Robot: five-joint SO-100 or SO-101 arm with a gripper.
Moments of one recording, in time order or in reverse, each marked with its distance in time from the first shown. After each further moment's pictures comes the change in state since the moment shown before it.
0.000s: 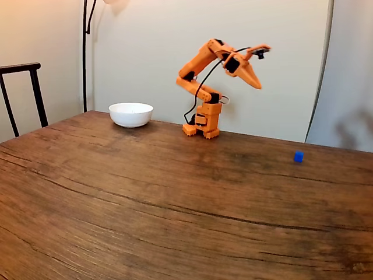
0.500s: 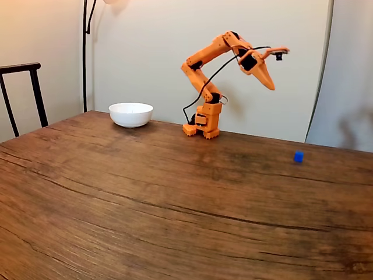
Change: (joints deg) arm -4.5 -21.7 -12.8 -3.3 0.0
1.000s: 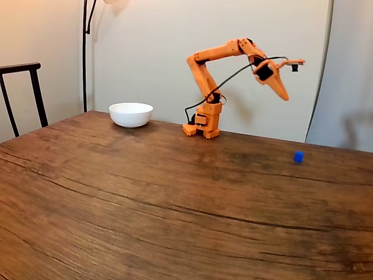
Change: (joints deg) arm -4.2 -13.8 -0.2 -11.0 -2.7
